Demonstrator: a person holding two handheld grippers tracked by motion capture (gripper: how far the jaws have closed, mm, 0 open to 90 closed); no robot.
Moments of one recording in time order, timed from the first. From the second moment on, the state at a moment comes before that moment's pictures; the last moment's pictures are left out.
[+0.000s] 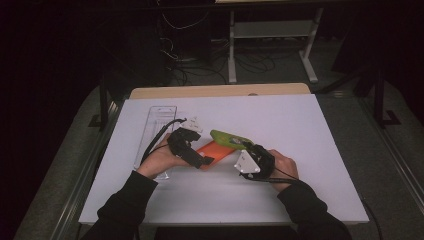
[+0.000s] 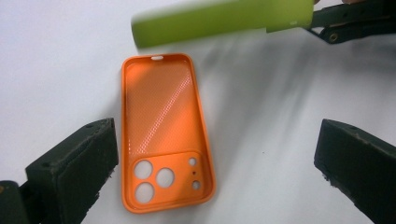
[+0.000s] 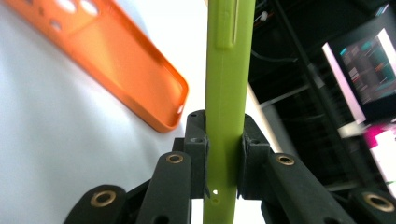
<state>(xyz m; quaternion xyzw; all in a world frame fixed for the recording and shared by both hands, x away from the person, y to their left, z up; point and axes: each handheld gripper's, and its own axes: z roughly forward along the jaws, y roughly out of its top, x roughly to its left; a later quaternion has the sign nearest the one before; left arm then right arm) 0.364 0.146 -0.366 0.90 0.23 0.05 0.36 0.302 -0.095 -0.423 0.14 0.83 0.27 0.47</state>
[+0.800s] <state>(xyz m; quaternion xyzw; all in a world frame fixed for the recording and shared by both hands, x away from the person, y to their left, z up) 0.366 0.145 -0.369 0.89 0.25 0.05 0.37 0.331 -0.134 -0.407 0.39 0.77 0.47 0.19</state>
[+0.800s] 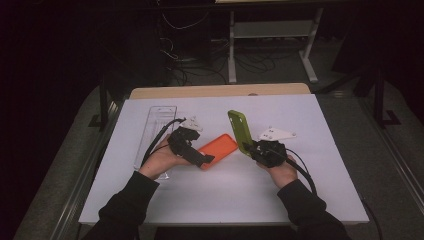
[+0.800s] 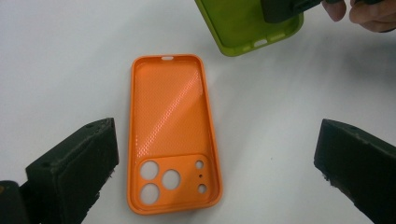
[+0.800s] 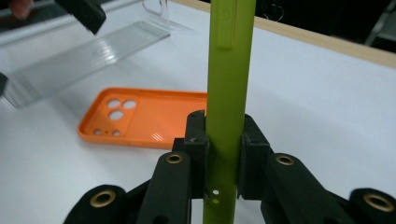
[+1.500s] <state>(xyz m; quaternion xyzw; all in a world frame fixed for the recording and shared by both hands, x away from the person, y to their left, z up) 0.374 0.132 -0.356 0.84 0.28 0.06 0.46 0.334 -0.137 -0.405 0.42 0.74 0.50 0.15</state>
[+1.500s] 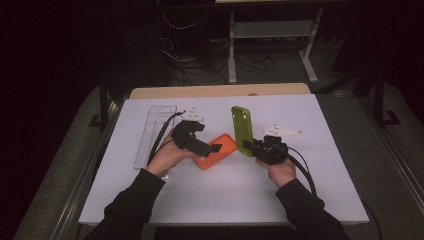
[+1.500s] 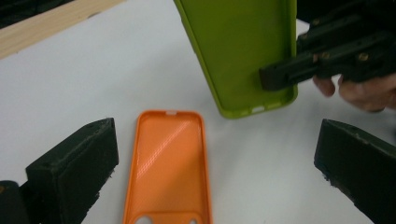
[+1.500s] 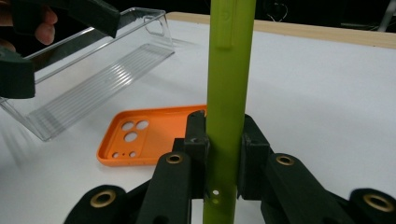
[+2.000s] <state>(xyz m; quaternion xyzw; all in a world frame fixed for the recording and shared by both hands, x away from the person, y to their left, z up) 0.383 0.103 -0.352 0.82 0.29 0.06 0.49 0.328 -0.121 -0.398 0.41 0.74 0.51 0.16</state>
